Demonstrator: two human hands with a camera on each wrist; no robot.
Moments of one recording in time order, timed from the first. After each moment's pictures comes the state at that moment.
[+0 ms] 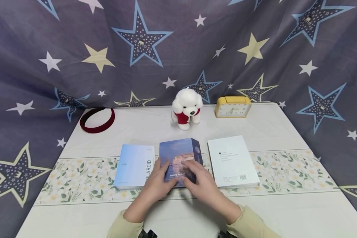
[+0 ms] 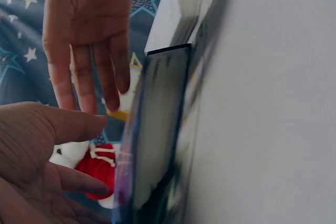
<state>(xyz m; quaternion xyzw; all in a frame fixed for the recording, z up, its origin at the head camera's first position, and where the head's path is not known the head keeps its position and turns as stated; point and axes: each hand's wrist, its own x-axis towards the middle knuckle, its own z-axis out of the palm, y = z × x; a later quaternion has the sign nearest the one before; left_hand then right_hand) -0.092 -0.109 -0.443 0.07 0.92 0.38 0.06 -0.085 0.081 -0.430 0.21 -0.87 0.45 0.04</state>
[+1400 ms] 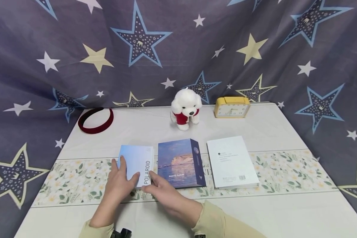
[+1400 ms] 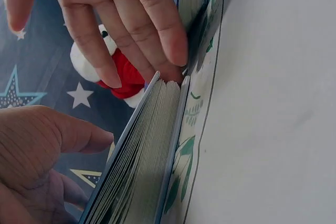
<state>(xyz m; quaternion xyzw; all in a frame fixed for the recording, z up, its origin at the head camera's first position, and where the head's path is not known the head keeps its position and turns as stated) -0.092 -0.200 -0.434 -0.08 0.96 0.28 0.05 -0.075 -0.024 -0.430 0.10 -0.60 0.73 -0.30</state>
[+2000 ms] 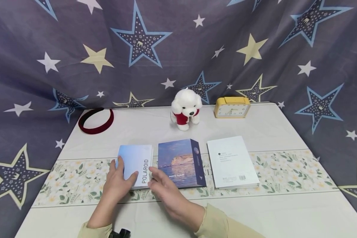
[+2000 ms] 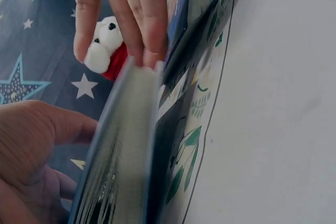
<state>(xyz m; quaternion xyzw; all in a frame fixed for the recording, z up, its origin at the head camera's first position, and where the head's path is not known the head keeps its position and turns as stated) -0.093 -0.206 -0.434 -0.10 0.94 0.31 0.05 -0.067 -0.017 -0.431 0.04 -0.56 0.79 -0.24</state>
